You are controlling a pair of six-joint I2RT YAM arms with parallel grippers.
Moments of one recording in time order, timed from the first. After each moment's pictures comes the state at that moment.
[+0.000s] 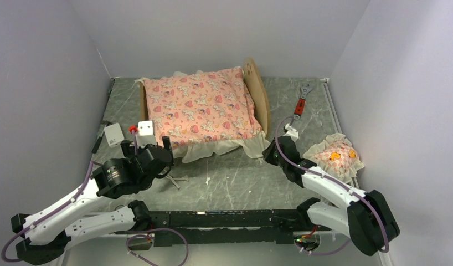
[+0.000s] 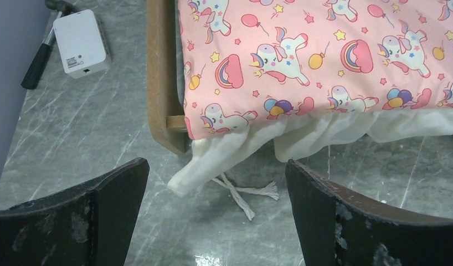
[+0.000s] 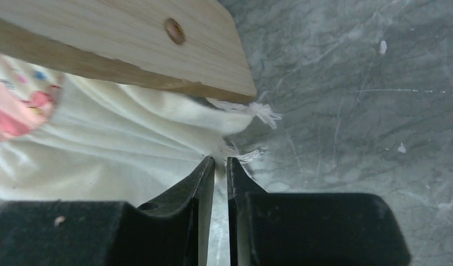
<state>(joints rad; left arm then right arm) -1.00 0.76 0.99 -1.09 -0.92 -0.80 0.49 1.03 0.41 -0.02 0.21 0.74</state>
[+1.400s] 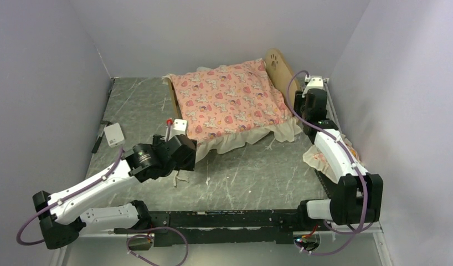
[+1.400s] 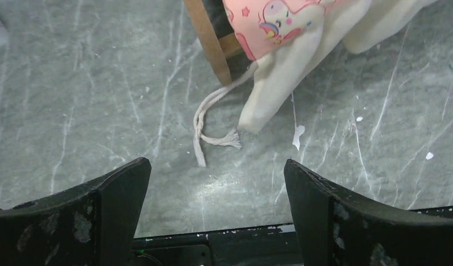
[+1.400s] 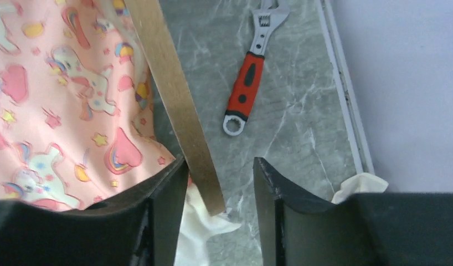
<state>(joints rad) -0.99 1.02 1.07 -1.05 -0.59 -0.70 0.07 1.31 0.94 -0.06 0.18 0.00</state>
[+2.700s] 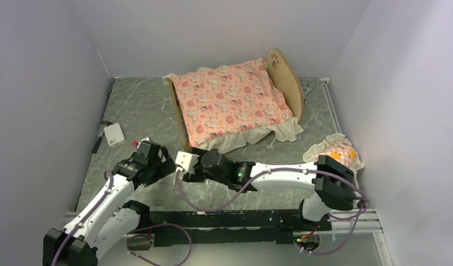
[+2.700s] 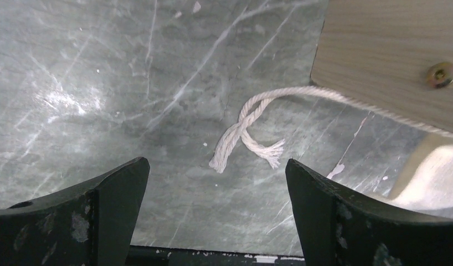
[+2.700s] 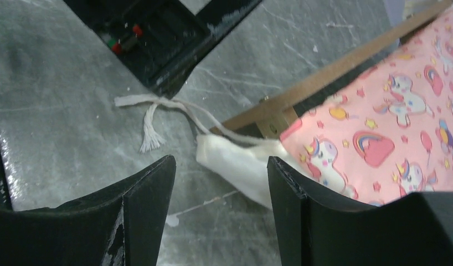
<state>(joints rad) -0.35 0.82 0.55 -0.75 -0.12 -0.82 1.27 1.54 0.95 0.17 0.21 -0.38</state>
